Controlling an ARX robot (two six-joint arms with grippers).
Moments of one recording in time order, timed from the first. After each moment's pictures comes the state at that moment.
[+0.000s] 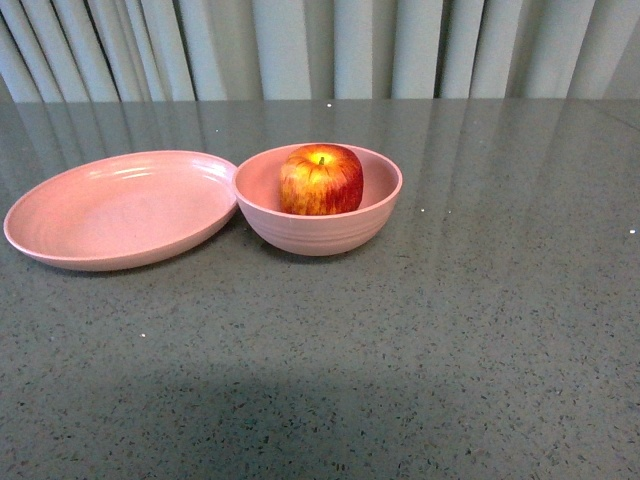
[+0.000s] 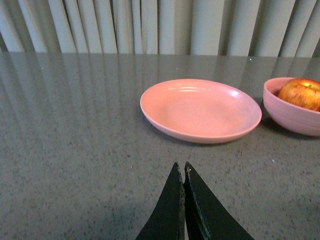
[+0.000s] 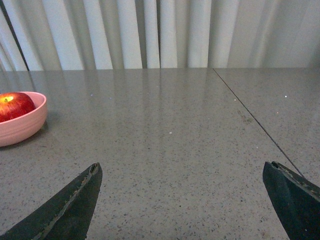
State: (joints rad) left arm 0.00 0.05 0.02 0.00 0.00 -0.01; right arm 0.00 0.00 0.01 0.00 0.00 0.01
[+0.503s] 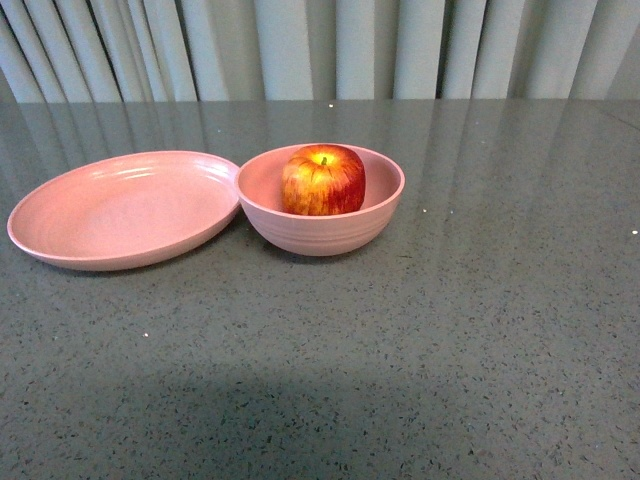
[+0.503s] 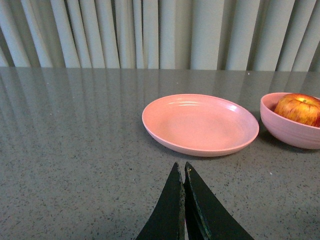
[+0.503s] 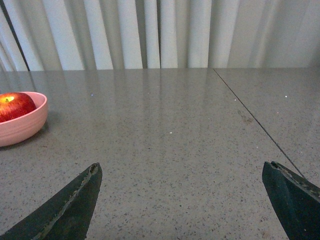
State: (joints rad) left arm 0.00 0.01 0.02 0.00 0.00 -0.01; right arm 0.00 0.00 0.01 0.00 0.00 0.01
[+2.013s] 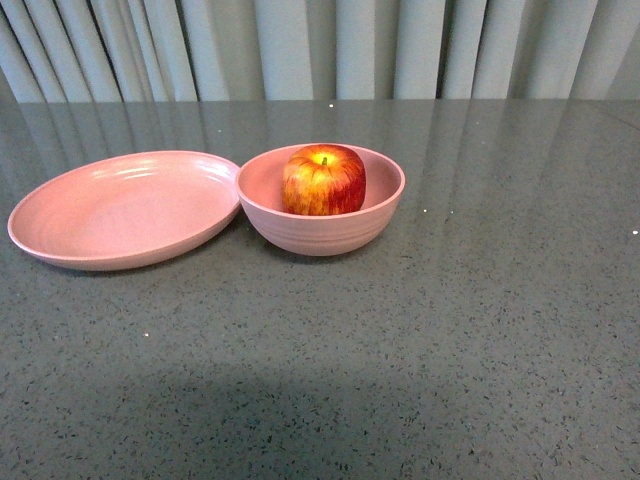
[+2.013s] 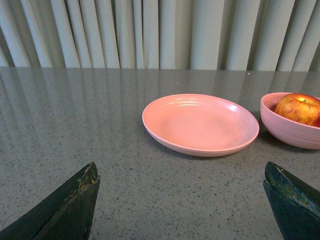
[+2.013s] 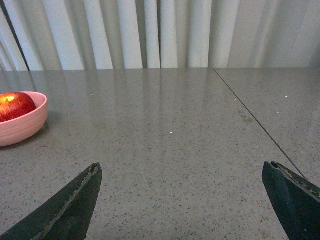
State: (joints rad) left arm 0.00 0.01 0.02 0.00 0.00 -0.01; right arm 0.00 0.00 0.01 0.00 0.00 0.01
